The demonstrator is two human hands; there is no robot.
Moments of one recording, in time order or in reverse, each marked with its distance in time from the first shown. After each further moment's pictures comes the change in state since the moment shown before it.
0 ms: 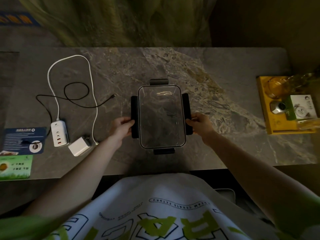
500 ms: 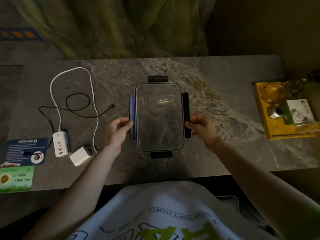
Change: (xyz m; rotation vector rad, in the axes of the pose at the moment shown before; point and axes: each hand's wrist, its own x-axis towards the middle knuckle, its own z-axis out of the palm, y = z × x) left_hand -0.026 0.029 -0.001 0.024 0.102 0.234; right_hand -0.023 -0.026 -0.010 0.114 -0.053 -0.201
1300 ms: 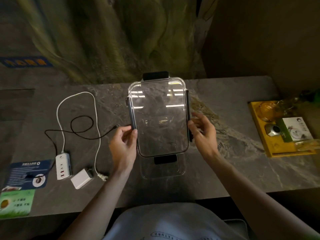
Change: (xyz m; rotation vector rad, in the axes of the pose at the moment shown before) left_hand -0.038 0.046 0.020 -0.002 0.137 0.493; right_hand -0.012 -0.060 0.004 0.040 0.184 -0.339
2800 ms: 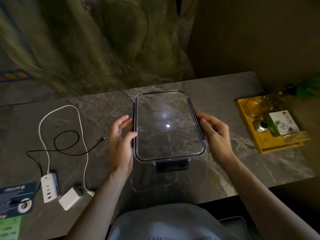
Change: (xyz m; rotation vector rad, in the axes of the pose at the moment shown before) left_hand 0.016 0.059 0.045 -0.491 -0.192 -0.221; right_hand 0.012 -0.021 -0.061 0.224 0.031 -0.001
